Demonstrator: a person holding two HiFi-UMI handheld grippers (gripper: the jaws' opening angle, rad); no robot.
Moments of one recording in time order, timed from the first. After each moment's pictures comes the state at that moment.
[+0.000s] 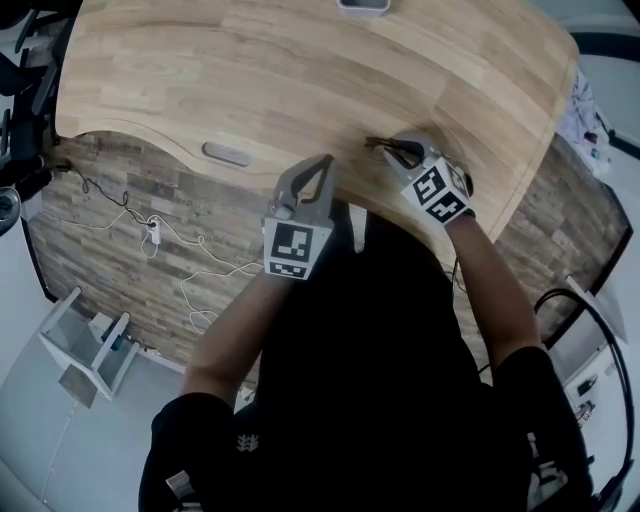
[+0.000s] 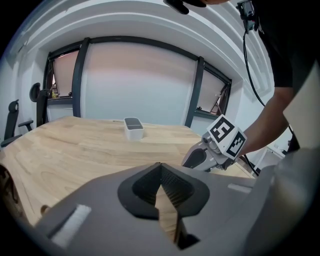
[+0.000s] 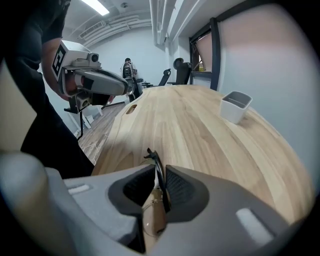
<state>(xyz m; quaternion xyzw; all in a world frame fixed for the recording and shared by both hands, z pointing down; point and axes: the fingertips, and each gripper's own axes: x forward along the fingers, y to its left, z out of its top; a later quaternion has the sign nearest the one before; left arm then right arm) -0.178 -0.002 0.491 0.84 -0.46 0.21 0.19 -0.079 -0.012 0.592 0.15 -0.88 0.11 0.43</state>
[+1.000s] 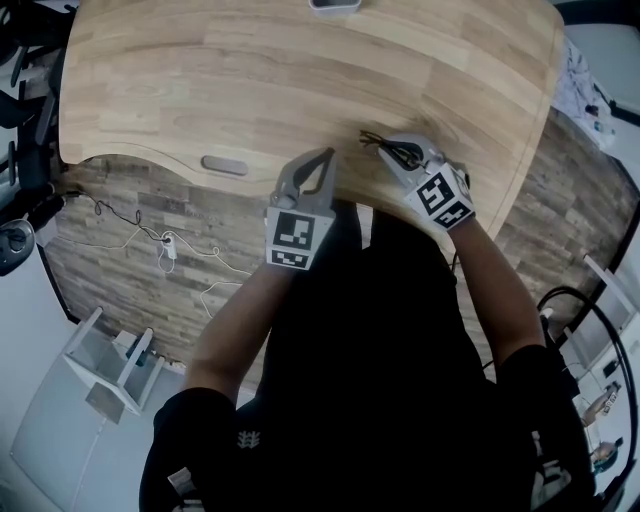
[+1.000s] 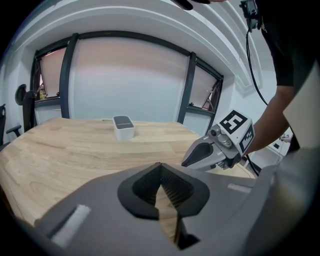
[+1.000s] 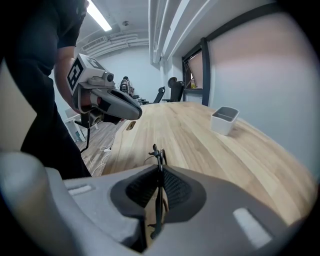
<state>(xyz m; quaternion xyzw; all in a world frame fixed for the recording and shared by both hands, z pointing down) -0.157 -0.010 0.497 0.86 -0.41 0.23 0.18 -0.077 -0.004 0.559 0.19 -0.91 0.10 0.35</state>
